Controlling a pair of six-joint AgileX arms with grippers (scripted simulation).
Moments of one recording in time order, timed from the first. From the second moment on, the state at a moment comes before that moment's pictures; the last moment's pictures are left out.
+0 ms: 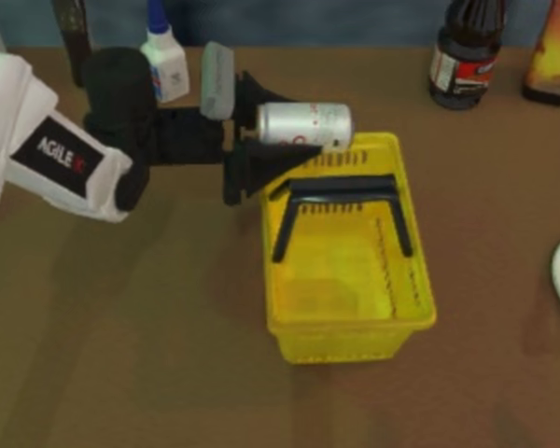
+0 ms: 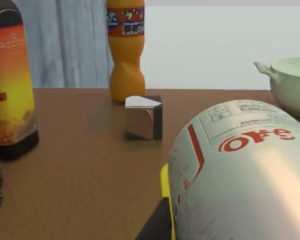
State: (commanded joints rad) left arm -0.29 2.38 1.28 1.06 1.28 0.04; right arm 0.00 0.00 0.00 0.00 0.00 0.00
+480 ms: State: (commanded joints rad) left arm -0.29 2.38 1.28 1.06 1.28 0.04; right arm 0.00 0.00 0.00 0.00 0.00 0.00
